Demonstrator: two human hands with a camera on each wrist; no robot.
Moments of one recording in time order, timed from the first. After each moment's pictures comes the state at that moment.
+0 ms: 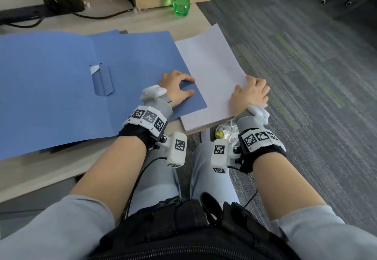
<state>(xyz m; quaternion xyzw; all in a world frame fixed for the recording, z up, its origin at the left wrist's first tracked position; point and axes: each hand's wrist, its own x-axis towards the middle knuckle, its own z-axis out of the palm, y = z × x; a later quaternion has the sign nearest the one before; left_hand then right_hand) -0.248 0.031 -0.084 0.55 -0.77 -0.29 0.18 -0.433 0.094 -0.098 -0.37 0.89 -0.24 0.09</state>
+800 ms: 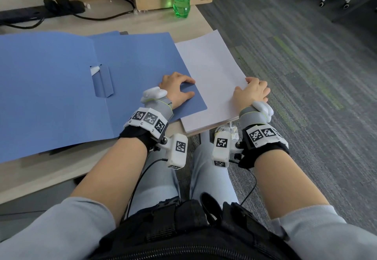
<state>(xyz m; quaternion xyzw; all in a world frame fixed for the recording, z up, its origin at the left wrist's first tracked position) -0.248 0.031 -0.086 0.55 -0.77 -0.28 0.17 -0.441 0.085 -0.095 -0.35 0.89 -0.26 0.13</state>
